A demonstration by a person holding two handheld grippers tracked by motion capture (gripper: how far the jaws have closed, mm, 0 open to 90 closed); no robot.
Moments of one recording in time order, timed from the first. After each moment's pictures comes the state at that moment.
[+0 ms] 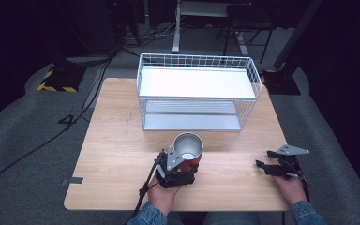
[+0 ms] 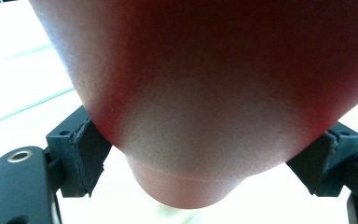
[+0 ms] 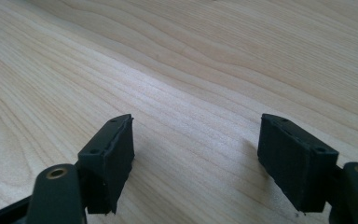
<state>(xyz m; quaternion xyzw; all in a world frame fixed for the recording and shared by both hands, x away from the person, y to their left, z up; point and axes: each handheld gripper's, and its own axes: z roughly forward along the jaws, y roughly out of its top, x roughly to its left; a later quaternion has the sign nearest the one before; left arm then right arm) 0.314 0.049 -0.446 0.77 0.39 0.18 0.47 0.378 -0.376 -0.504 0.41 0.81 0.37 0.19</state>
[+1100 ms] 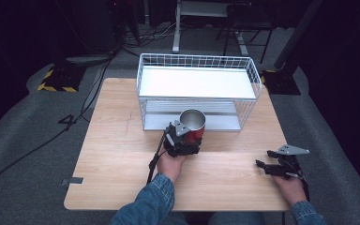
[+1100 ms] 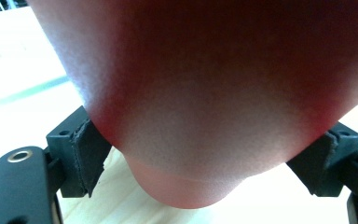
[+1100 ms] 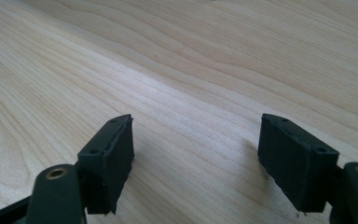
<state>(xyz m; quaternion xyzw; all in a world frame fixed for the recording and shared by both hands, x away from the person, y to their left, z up) 0.408 0.030 -0.448 0.77 0.42 0.17 0.46 0.378 -0.376 -0.504 0.42 0.81 0.37 0.19</state>
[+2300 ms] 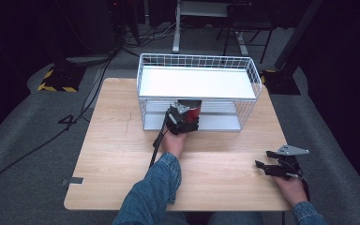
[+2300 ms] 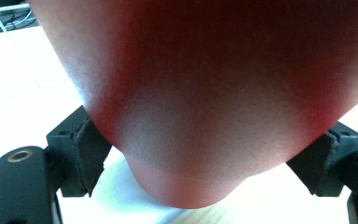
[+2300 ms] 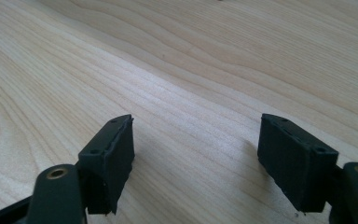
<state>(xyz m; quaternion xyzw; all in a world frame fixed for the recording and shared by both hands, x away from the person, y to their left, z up) 0.491 0.024 -0.462 0.74 0.45 0.21 0.44 0.378 -0.376 -0.504 0.40 0.82 0.37 0.18</state>
